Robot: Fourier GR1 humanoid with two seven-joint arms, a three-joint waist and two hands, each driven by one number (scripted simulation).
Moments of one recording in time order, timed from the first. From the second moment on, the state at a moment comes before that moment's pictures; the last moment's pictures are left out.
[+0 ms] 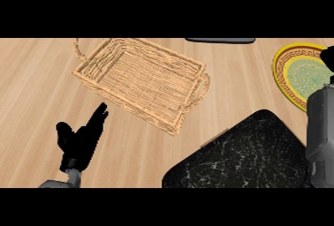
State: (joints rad) left arm -0.02 0.21 -0.21 -1.48 0.22 0.14 0.19; right arm -0.77 -0.22 -0.74 -0.95 1.93 -0.86 1.05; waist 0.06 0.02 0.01
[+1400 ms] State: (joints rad) left arm 0.01 0.20 -0.18 -1.47 0.21 0.13 0.17; right arm -0.80 -0.37 -0.96 -0.58 1.03 -1.18 0.33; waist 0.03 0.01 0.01
